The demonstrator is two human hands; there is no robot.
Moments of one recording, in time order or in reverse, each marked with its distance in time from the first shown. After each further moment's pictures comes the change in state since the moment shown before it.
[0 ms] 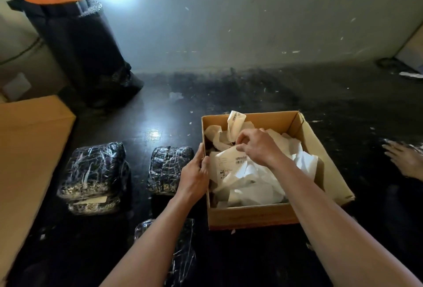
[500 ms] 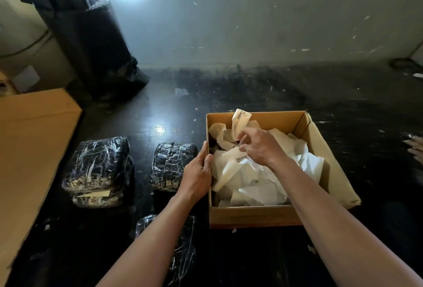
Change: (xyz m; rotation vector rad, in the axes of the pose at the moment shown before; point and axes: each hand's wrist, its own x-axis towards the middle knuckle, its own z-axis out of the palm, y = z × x) left_hand 0.003 -0.010 0.003 -0.034 0.031 0.013; right_hand 0.008 0.006 0.008 -0.040 -0.019 -0.106
